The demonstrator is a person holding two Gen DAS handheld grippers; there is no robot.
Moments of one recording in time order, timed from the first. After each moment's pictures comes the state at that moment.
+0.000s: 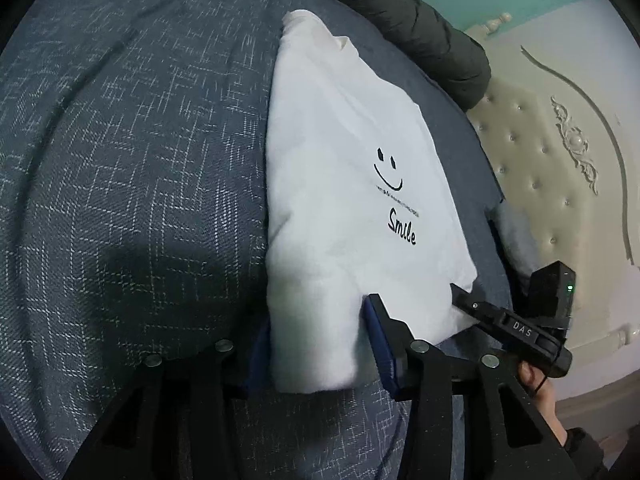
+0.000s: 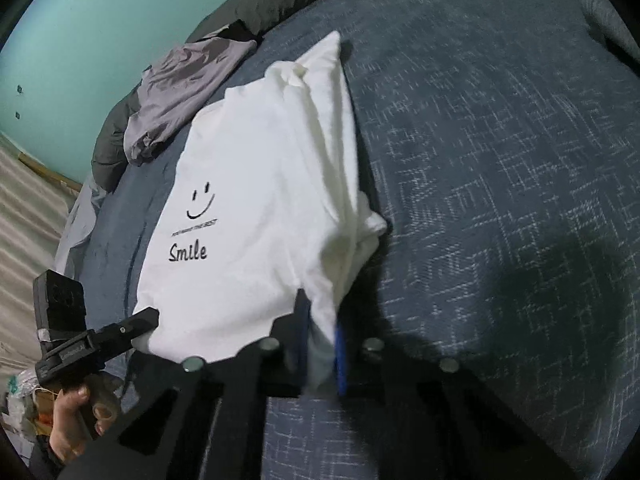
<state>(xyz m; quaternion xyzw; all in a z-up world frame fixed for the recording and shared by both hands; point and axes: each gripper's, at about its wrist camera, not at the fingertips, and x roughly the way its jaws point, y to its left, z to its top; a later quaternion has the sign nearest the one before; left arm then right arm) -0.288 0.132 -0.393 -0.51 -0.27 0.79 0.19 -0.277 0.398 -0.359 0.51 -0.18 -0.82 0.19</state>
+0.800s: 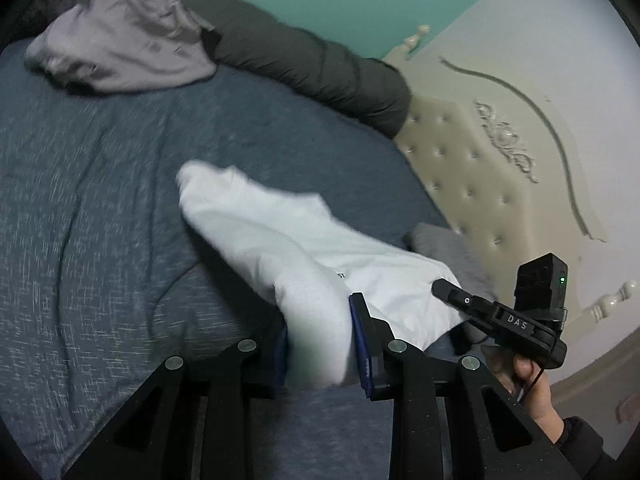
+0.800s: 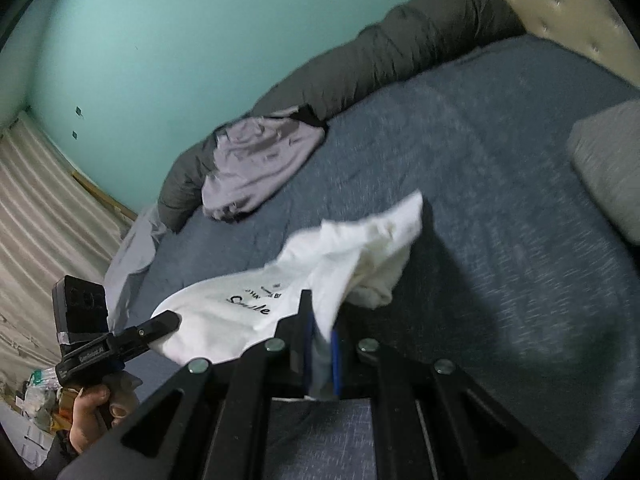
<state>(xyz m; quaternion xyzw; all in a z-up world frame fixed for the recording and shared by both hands) -0.267 0.174 -0.217 -0.42 -0.23 0.84 0.25 -0.237 0.455 -0.195 0.41 -0.22 -0.85 0.25</state>
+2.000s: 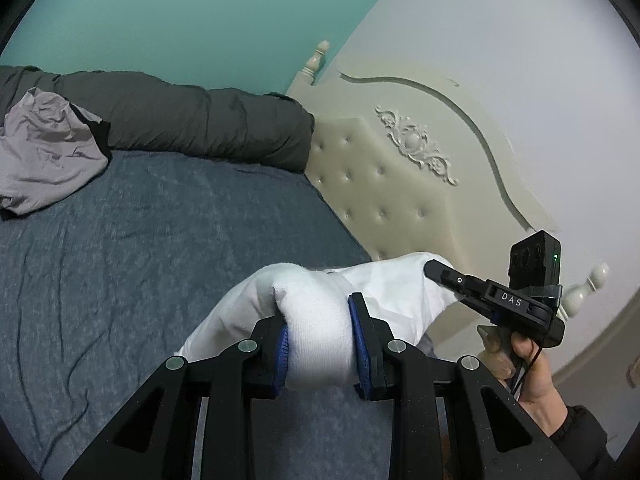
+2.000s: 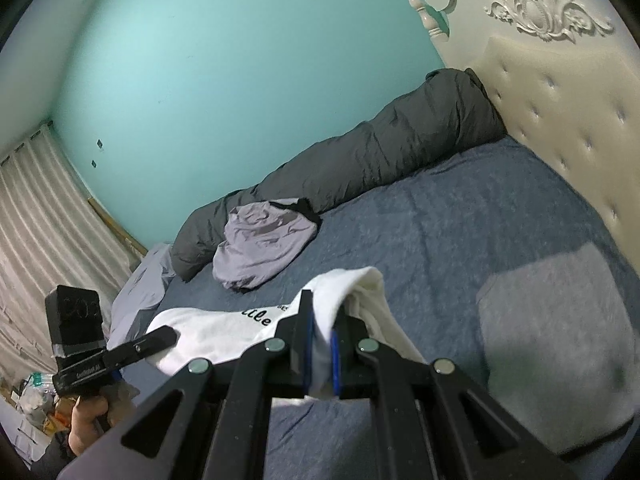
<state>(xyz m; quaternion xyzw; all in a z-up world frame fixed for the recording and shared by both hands) -0.273 0.345 -0.052 -0.35 -0.18 0.87 0.30 -0.275 0.606 -0.046 0.33 -0.20 -0.89 0.25</state>
